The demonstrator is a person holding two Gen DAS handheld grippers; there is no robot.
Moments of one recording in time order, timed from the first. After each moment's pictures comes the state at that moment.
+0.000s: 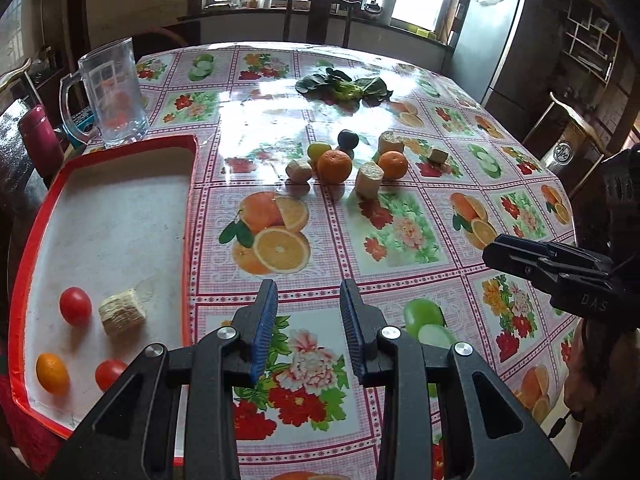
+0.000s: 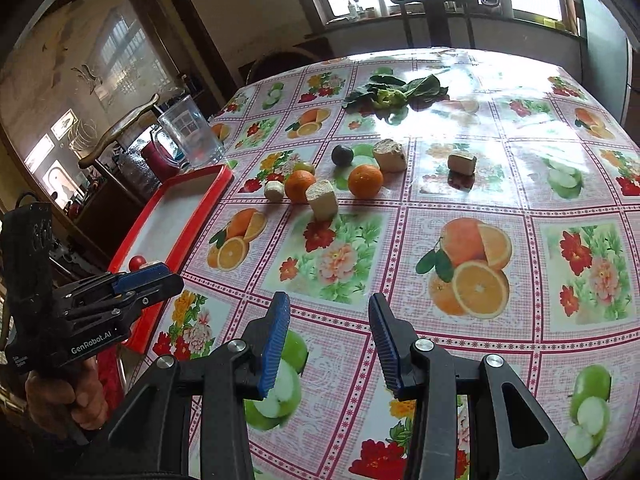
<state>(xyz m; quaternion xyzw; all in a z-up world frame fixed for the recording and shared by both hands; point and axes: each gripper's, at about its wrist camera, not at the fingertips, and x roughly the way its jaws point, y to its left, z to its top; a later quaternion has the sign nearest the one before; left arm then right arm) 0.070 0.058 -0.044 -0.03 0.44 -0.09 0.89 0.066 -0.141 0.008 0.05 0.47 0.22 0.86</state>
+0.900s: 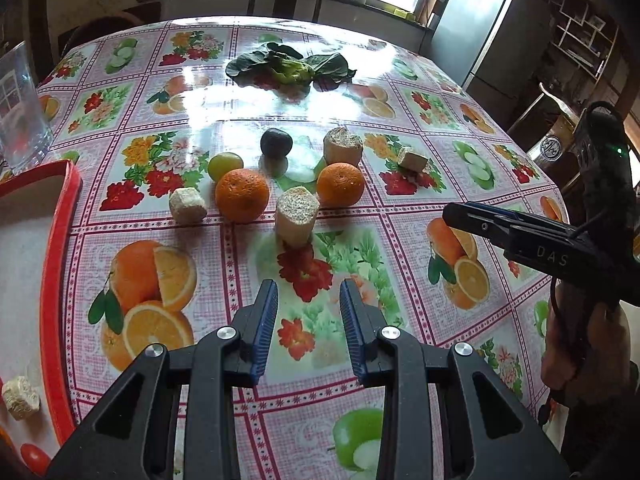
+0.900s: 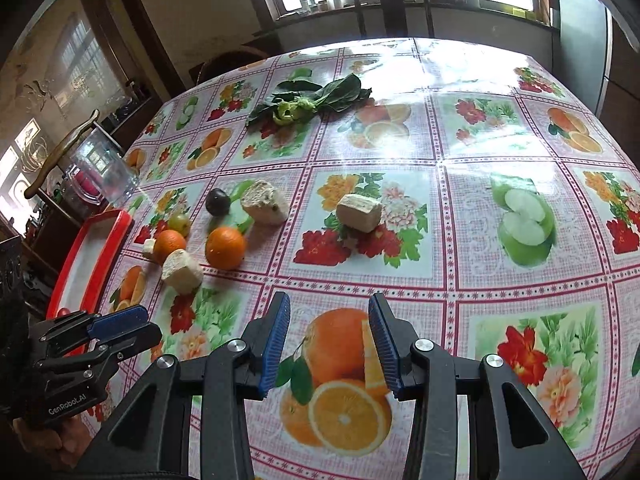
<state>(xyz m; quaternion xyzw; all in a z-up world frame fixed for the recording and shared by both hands) 0.157 -0.010 -0.076 -0.05 0.47 -0.14 0.87 0.173 -0.198 -0.023 0.04 0.49 0.14 0.86</state>
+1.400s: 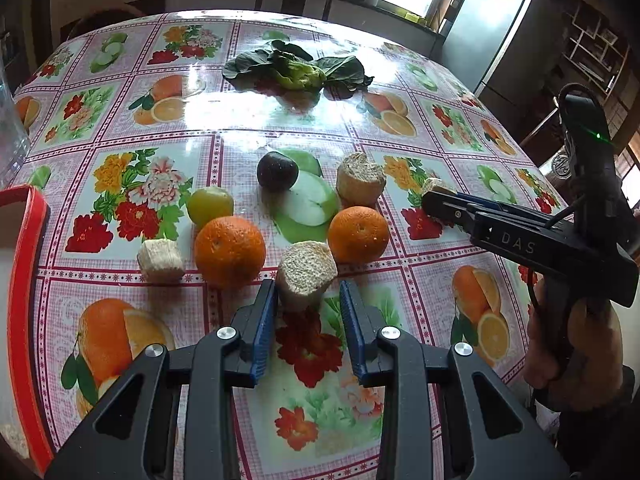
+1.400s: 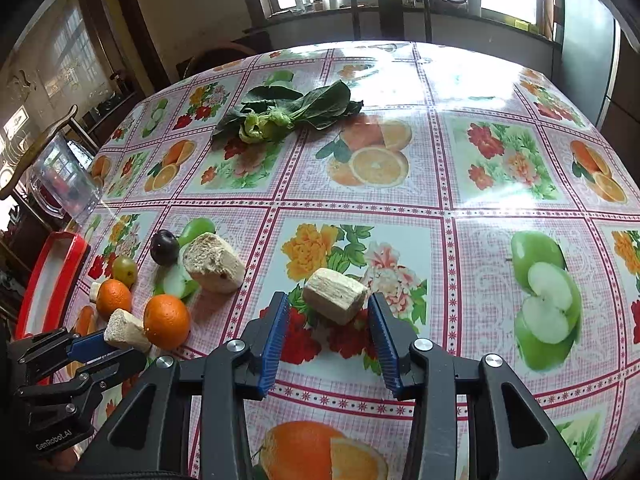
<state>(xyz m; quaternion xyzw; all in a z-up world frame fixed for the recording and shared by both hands) 0.203 -0.015 -0.090 -0.06 0.47 -0.13 0.87 0.237 -0.188 -0.042 0.00 0.48 0.12 0.87</state>
